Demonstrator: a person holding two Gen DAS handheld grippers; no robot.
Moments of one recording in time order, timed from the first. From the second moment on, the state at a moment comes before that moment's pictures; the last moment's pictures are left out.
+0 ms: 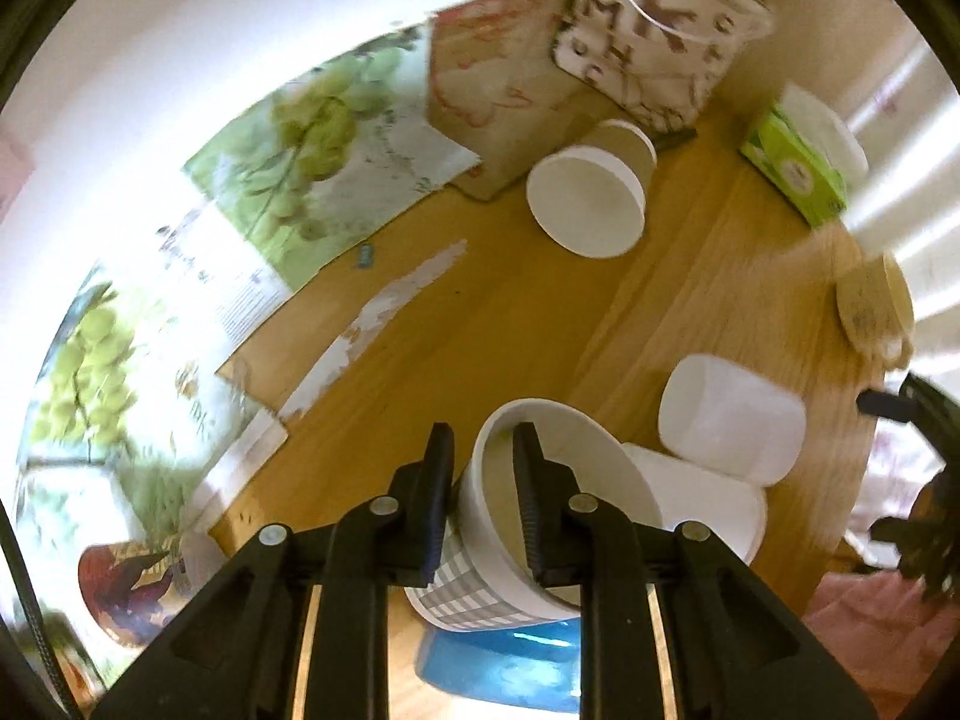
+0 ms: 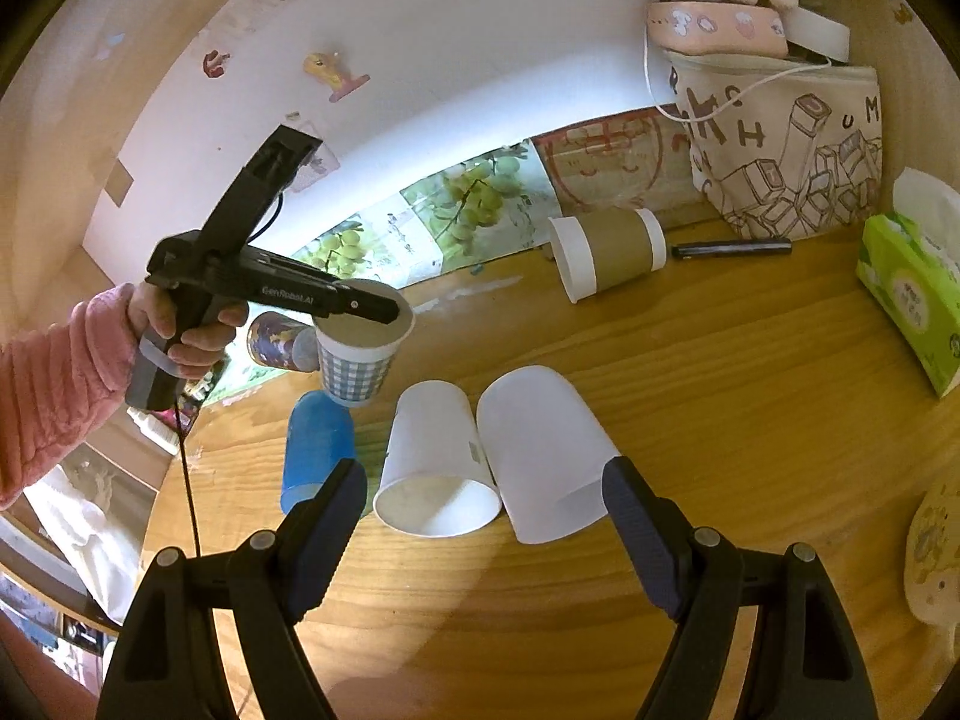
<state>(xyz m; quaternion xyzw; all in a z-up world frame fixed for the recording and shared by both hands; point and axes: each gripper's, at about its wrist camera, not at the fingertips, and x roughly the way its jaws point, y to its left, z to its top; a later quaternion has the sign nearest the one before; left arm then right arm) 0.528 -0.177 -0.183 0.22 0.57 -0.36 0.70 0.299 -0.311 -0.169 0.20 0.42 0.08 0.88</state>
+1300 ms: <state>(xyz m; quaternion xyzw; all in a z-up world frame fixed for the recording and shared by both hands) 0.383 -0.045 -0.171 -0.21 0.70 -0.16 0.66 0.300 -0.285 -0.166 0.14 0.49 0.21 0.83</state>
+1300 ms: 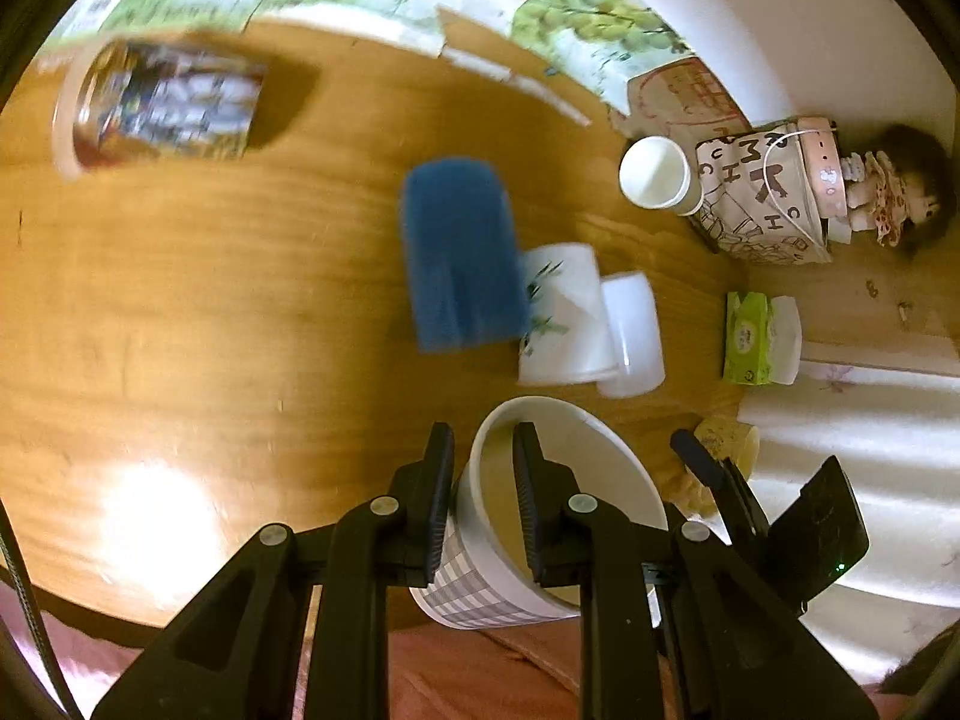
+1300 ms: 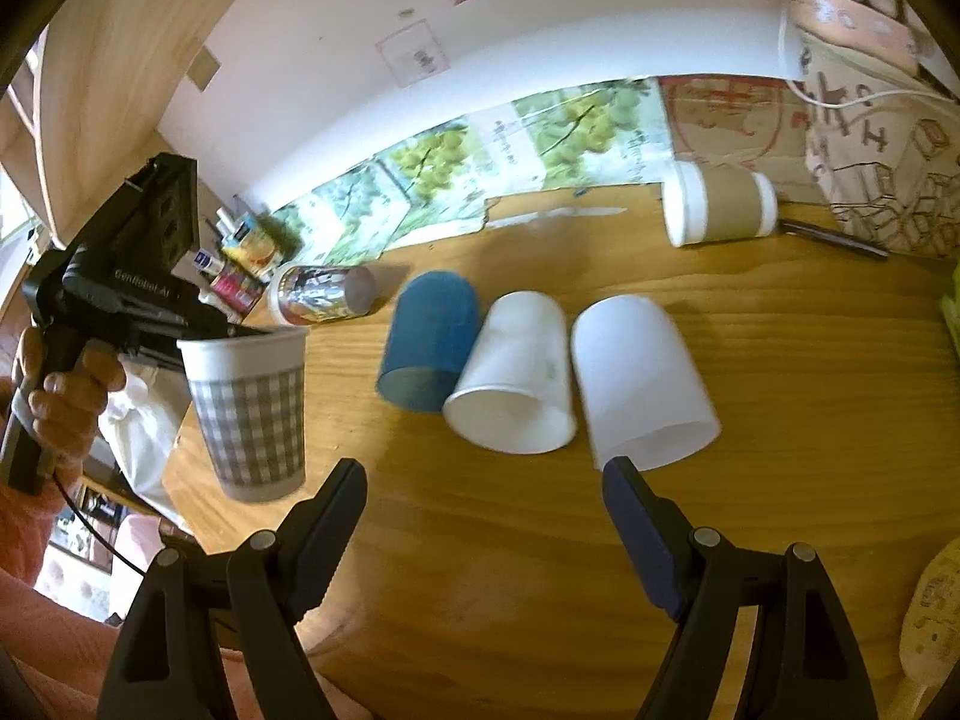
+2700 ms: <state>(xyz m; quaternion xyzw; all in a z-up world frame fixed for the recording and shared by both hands) 0.346 -0.043 -0.265 -0.21 0.74 -0.14 0.62 0.281 -0.224 -0.183 0.00 0.58 0.27 0.77</state>
